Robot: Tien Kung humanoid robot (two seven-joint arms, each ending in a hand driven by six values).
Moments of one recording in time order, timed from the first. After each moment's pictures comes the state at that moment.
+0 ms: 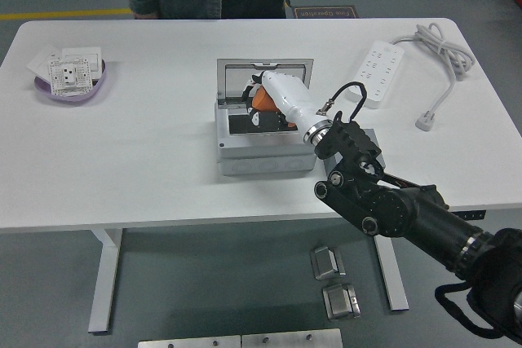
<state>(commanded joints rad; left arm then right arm) 0.18 0.07 -1.94 -0.18 1.90 -0.10 0.17 0.76 0.00 0.62 0.79 -1.77 -0.38 0.06</state>
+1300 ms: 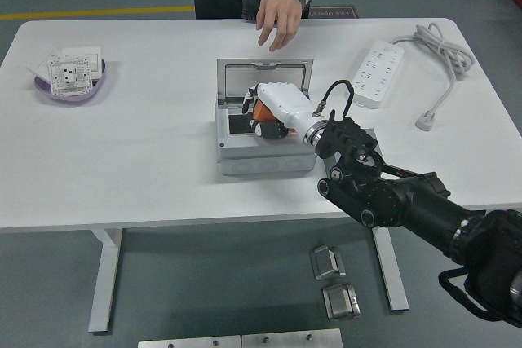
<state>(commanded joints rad) 0.17 0.08 -1.94 -0.18 1.91 -0.10 0.17 0.82 0.00 0.51 0.66 -1.76 -0.34 0.11</state>
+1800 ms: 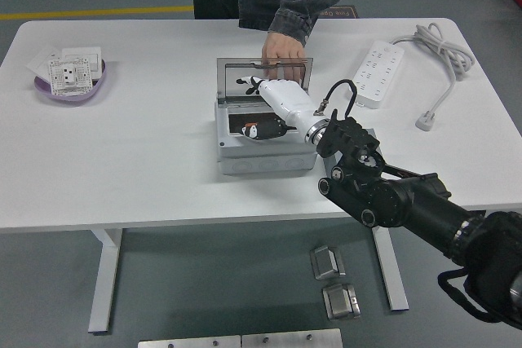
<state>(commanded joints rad) 0.16 0.08 -1.93 -0.18 1.92 -0.11 0.17 0.82 0.00 0.54 0.68 -1.77 -0.35 0.11</state>
